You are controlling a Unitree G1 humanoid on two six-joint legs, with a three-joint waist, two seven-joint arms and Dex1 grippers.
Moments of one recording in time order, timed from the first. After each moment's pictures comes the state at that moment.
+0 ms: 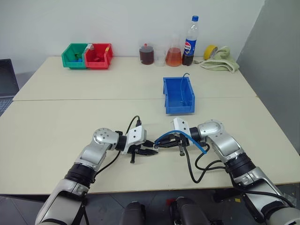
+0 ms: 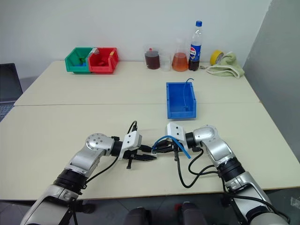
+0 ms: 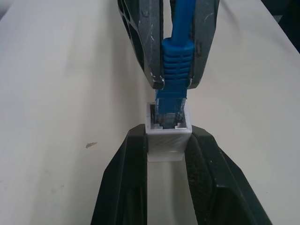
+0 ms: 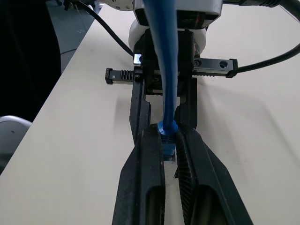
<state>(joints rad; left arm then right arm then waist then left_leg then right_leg) -0.50 0.54 -0.30 0.31 -0.15 0.01 -1.30 -0.64 -0.37 0.40 0.24 0.16 0.12 1.26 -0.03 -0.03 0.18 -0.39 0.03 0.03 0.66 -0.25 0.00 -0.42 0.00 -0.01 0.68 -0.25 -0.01</state>
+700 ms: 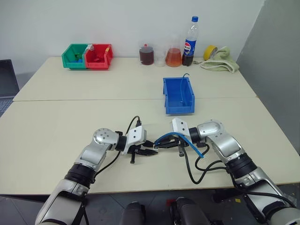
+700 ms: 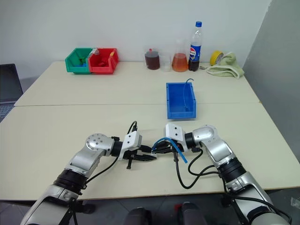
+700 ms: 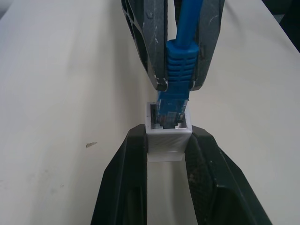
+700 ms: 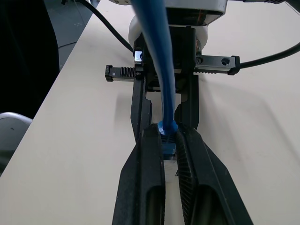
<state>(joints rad) -0.50 0.54 -0.30 0.31 -0.15 0.02 -1.30 -0.63 -0.38 0.41 0.20 0.16 0.18 1.23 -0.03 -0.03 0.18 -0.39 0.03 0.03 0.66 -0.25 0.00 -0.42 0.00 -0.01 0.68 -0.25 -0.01</state>
